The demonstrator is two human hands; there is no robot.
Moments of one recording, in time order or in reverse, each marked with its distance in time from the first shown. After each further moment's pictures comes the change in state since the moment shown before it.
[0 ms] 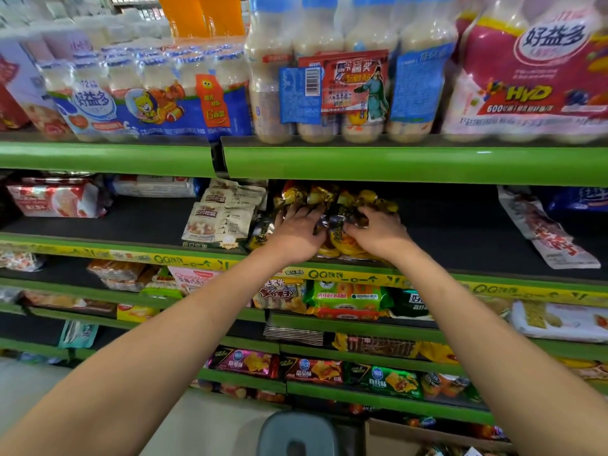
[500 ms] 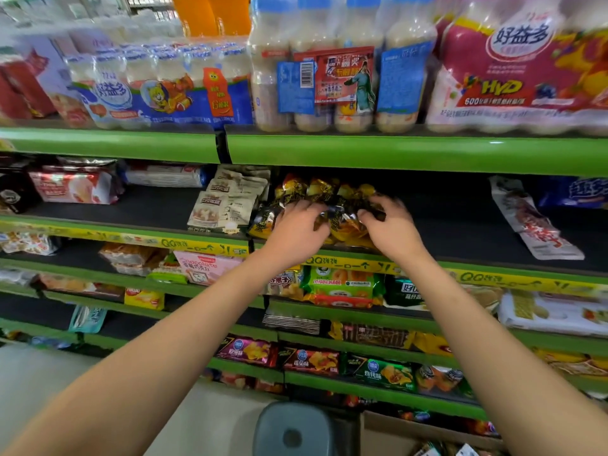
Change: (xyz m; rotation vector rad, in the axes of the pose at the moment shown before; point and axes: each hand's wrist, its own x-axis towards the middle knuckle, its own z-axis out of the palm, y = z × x) left_hand -0.059 0.037 -0.017 -0.190 0.175 0.015; right_hand -0.041 0.021 -0.010 0.373 0.222 -0.097
